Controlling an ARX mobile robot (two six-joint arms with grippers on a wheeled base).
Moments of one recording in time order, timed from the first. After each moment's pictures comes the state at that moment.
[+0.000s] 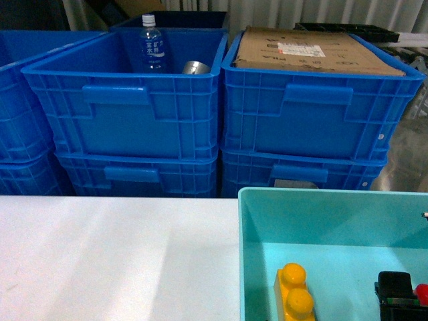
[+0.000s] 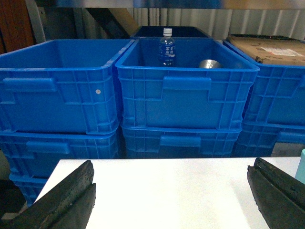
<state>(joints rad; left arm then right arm) 0.00 0.01 0.01 0.00 0.00 0.00 0.16 1.86 0.40 0.69 0.13 0.15</state>
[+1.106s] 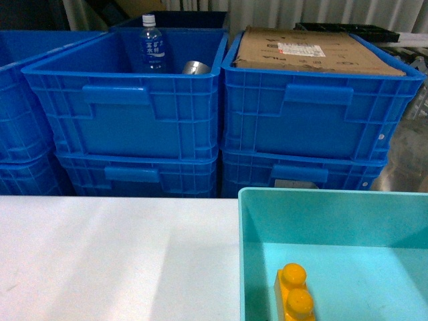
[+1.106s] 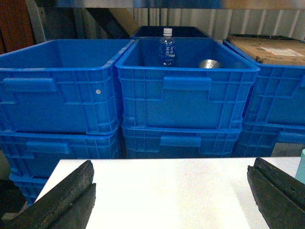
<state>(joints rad) 0.00 0.01 0.01 0.00 0.00 0.00 0.13 1.50 0.24 0.70 0.09 0.03</state>
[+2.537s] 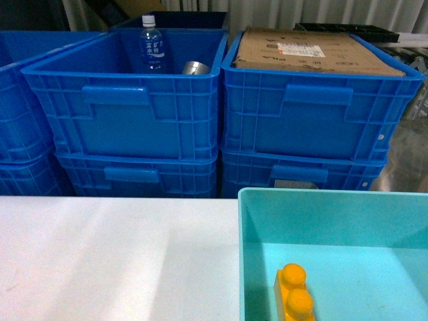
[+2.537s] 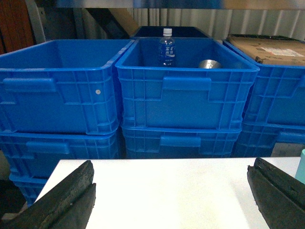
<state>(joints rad) 0.00 0.01 0.01 0.00 0.00 0.00 -0.08 0.30 0.01 0.19 -0.03 -0.03</state>
